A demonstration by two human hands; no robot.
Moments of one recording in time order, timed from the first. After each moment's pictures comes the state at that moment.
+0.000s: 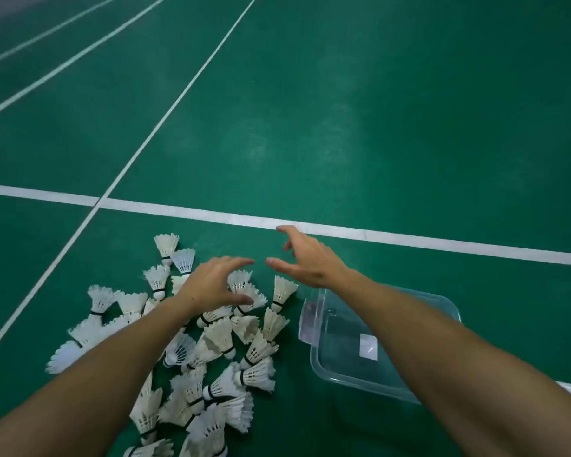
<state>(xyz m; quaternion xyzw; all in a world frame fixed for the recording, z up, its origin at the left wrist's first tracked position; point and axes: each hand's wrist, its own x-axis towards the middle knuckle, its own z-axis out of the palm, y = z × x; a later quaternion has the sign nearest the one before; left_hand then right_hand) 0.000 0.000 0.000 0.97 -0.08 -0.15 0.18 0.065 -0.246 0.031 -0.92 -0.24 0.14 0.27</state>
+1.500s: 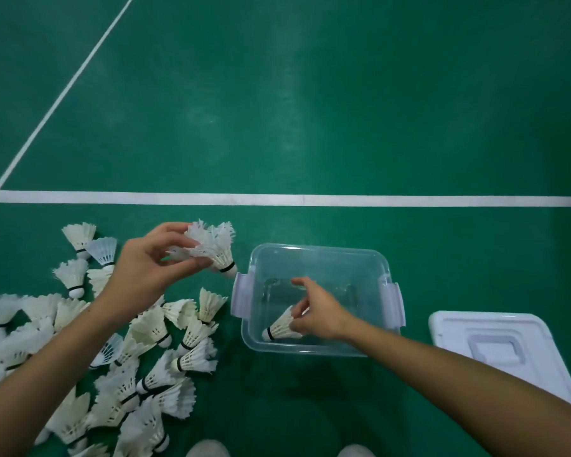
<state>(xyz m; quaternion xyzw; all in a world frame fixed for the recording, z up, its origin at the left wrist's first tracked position) -0.040 -0.080 0.060 0.84 -0.02 -0.02 0.55 -0.056 -0.395 -0.043 -0.84 0.01 0.32 0.44</state>
